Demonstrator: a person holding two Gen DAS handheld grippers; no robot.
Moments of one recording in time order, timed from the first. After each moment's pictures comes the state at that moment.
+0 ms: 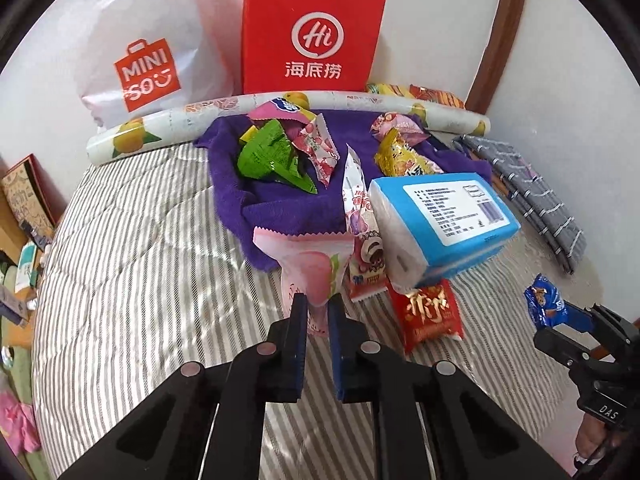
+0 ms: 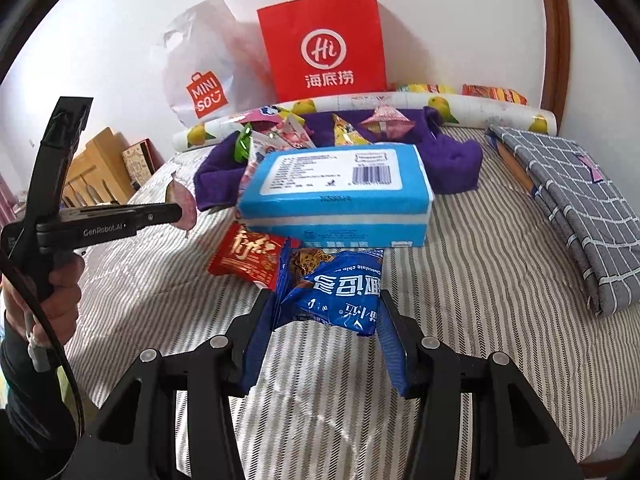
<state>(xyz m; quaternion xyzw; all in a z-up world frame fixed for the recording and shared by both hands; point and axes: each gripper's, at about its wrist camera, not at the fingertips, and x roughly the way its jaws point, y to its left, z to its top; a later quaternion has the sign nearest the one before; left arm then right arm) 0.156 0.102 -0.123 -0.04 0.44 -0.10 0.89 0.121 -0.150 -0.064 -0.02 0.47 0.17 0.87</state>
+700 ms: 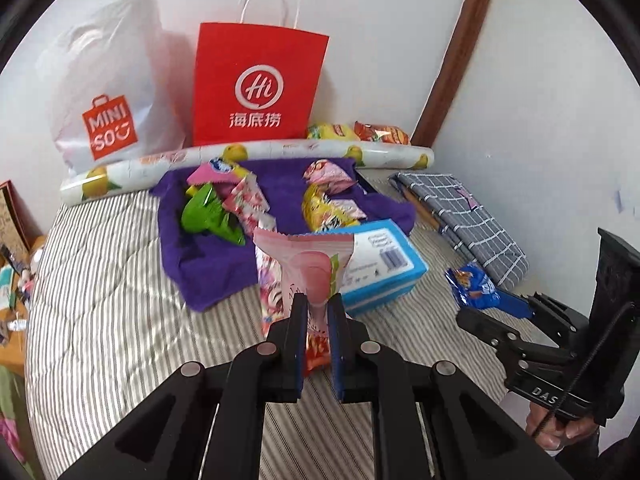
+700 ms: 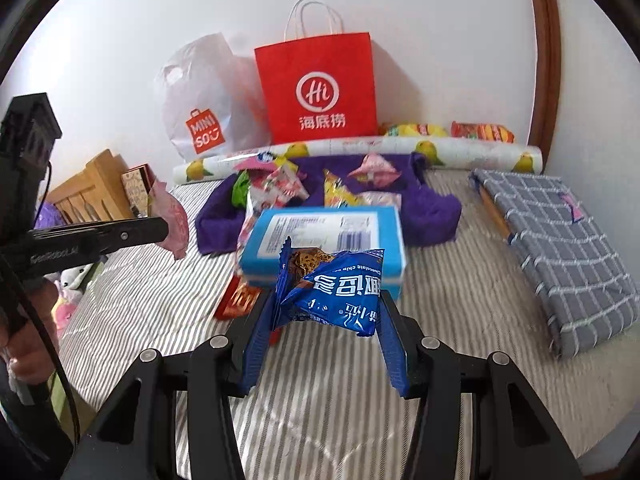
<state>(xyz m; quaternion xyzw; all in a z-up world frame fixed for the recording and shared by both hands) 0.145 0.063 -0.055 -0.06 0.40 -0.16 0.90 0.139 -0.155 -0.017 -0.03 0.43 0.15 0.89</state>
